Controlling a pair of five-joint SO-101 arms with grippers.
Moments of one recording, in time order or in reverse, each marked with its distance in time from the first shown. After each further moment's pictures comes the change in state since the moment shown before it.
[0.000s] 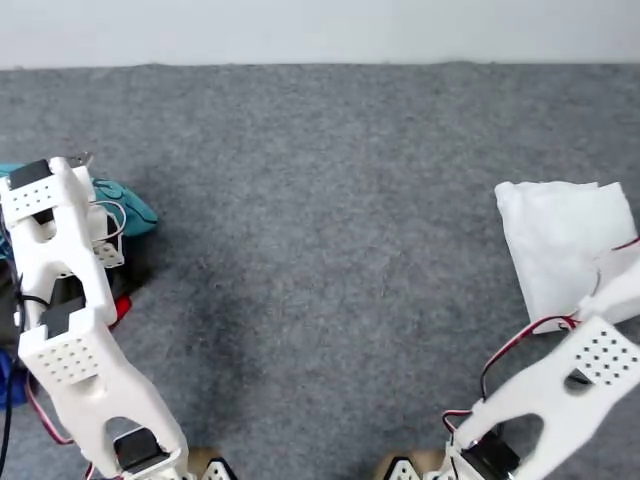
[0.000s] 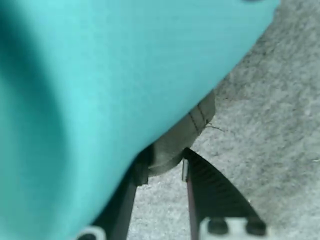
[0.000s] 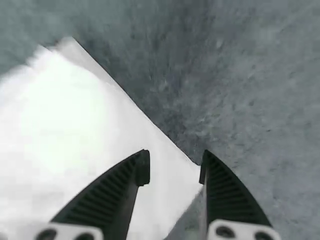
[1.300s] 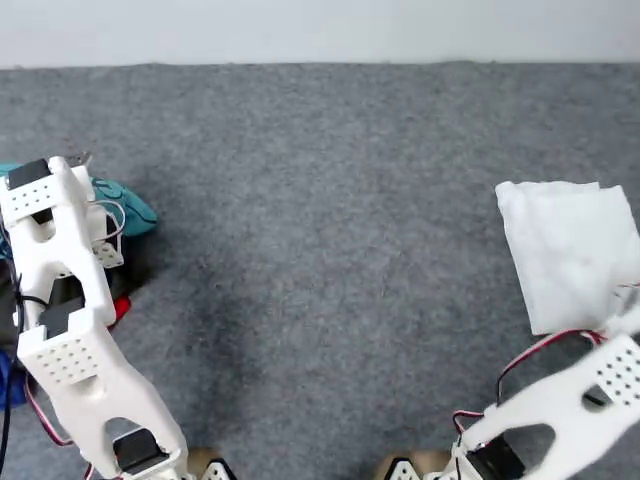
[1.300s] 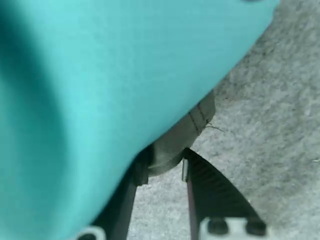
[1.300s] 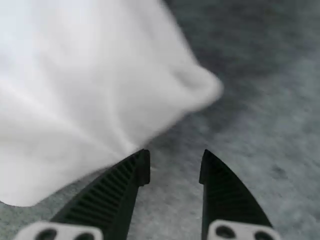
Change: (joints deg) left arm 0.0 0.0 0.0 0.0 0.0; right arm 9.8 1.8 19.1 8.0 16.8
